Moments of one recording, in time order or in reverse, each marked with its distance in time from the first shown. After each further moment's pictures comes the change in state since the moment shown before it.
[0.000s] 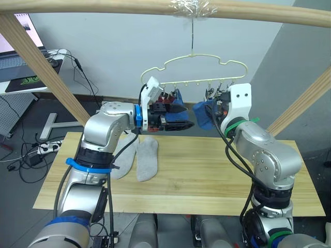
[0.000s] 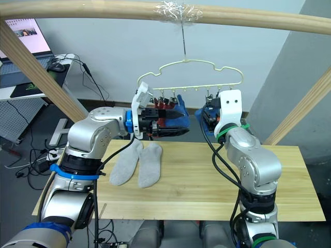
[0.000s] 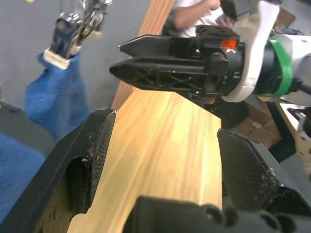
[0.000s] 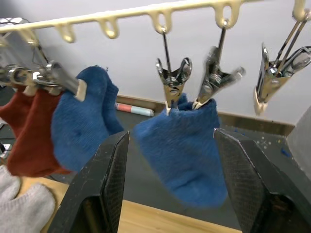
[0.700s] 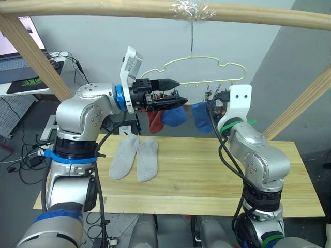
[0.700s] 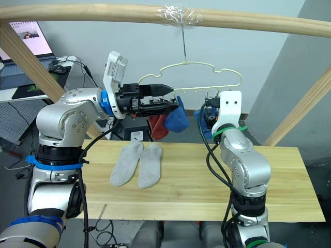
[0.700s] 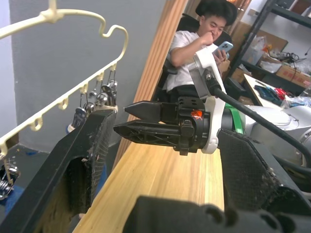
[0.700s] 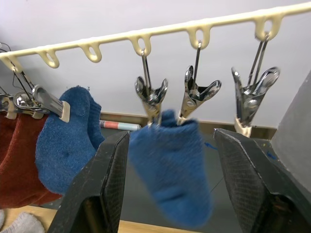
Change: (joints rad) left arm -0.093 0.057 0.103 -0.006 -0.134 0.042 0.061; right arm 0.003 0.102 0.007 0.065 -0.106 -0.101 -0.069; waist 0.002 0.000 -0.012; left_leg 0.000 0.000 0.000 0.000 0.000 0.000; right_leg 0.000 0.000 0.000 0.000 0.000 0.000
